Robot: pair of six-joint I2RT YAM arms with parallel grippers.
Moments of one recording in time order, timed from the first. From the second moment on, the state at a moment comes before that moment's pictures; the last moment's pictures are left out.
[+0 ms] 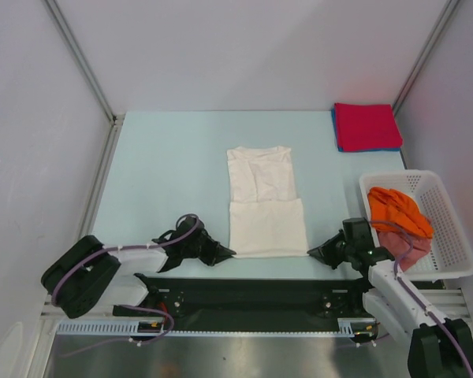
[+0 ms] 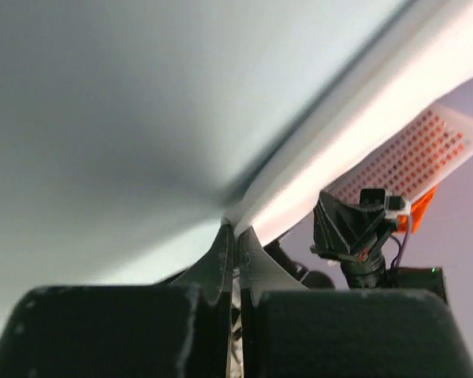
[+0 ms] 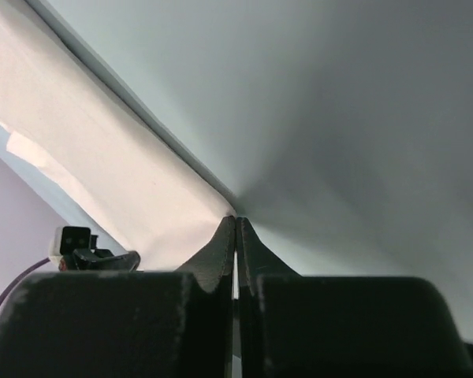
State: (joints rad) left arm -0.71 1.30 0.24 0.23 0.28 -1.73; right arm 0.21 0.77 0.21 -0.40 -0.27 1.22
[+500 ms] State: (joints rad) left arm -1.01 0.74 0.24 -0.20 0.22 -1.91; right arm 0.21 0.39 0.42 -1.06 -0.30 1.15
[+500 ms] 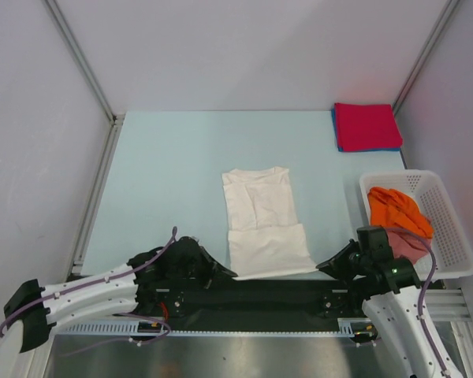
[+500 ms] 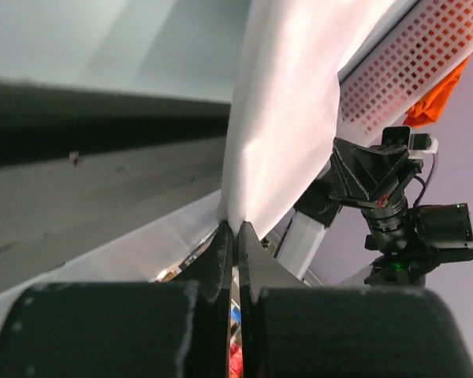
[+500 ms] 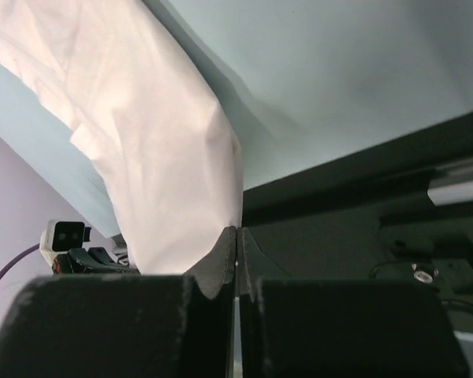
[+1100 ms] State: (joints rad) left arm -0.69 1.10 0.76 -0.46 0.13 -1.56; right arm 0.20 1.10 0.84 -0.87 -0.33 0.97
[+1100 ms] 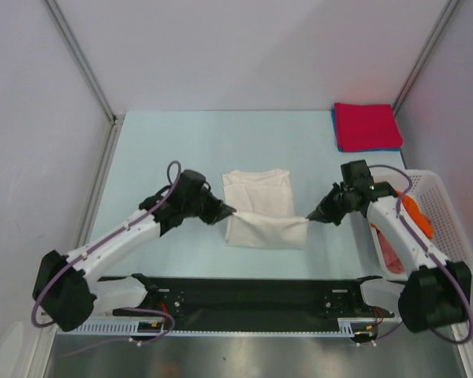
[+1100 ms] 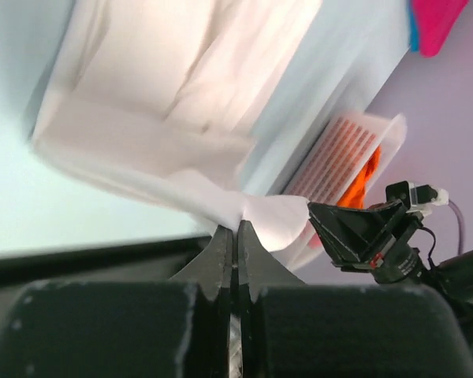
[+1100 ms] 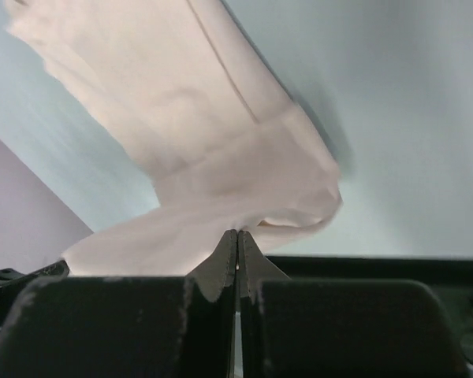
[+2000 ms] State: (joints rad) left arm -0.29 1.89 1.38 -0.33 0.32 -1.12; right arm 0.11 2.05 1.66 -0.61 -0.44 0.82
